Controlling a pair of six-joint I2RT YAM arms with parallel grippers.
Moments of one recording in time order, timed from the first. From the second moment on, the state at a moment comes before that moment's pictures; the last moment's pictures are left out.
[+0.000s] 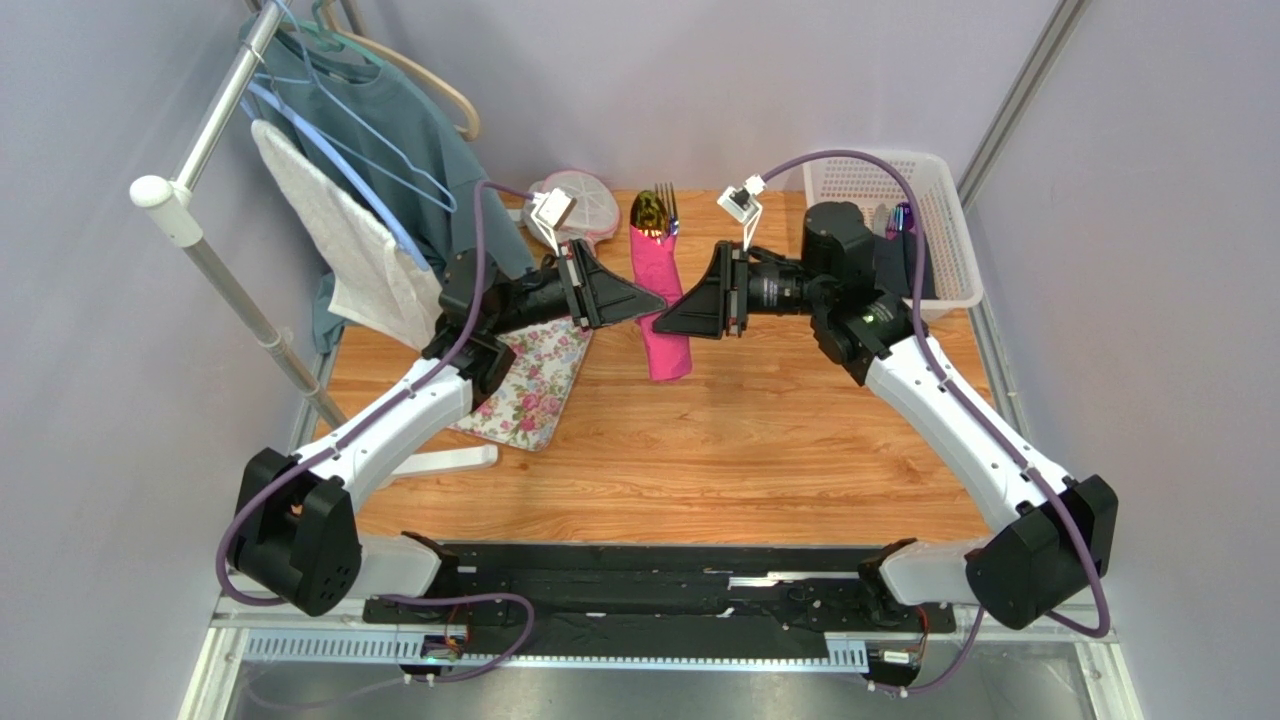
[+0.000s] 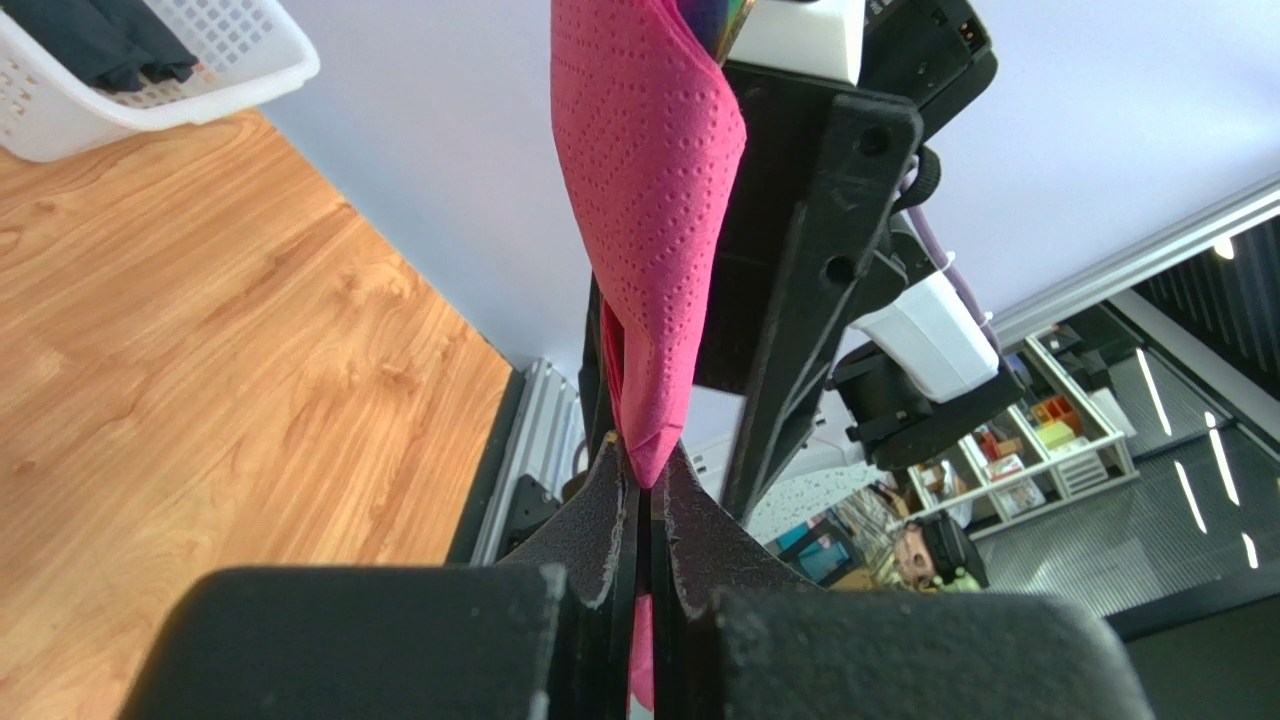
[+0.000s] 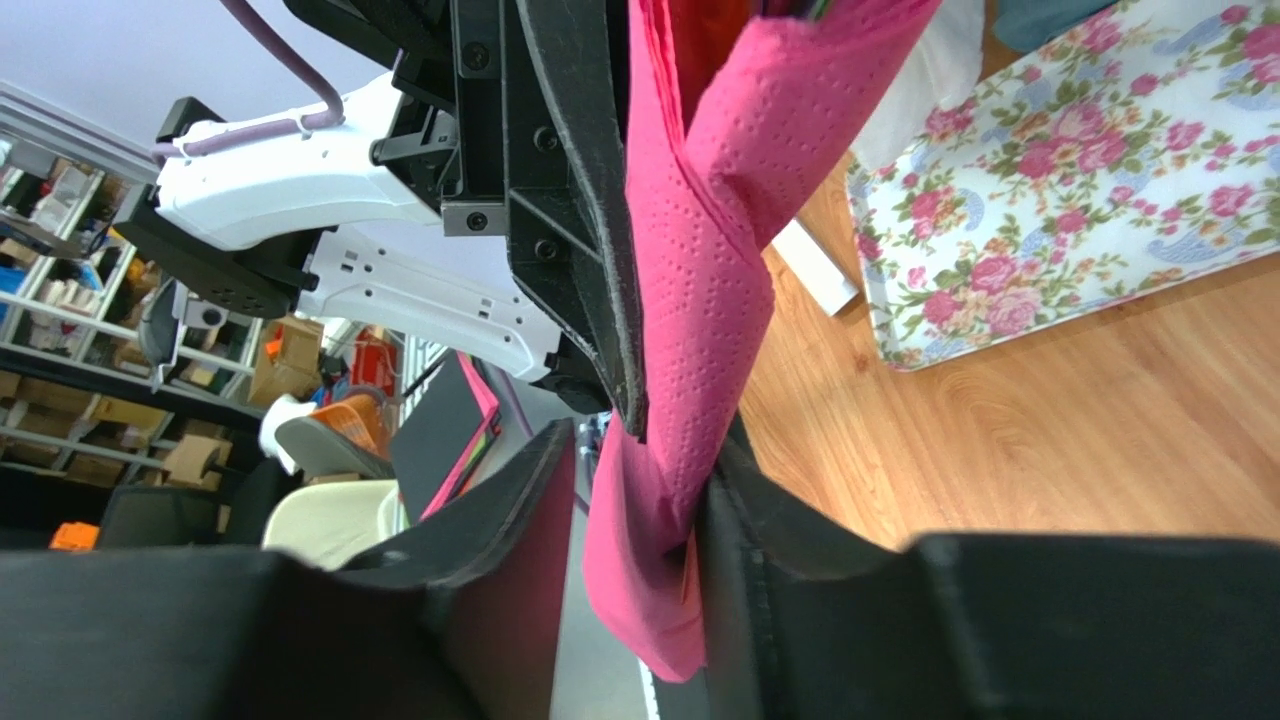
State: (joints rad) left arm -0.47 1.33 0.95 0.65 0.86 -1.14; right arm 0.48 1.33 1.26 -0.11 -0.95 0.62
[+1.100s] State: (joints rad) left arm -0.45 1.33 0.94 0.64 0.86 -1.14; right arm 0.47 1.28 1.16 -0.10 -0.96 0.66
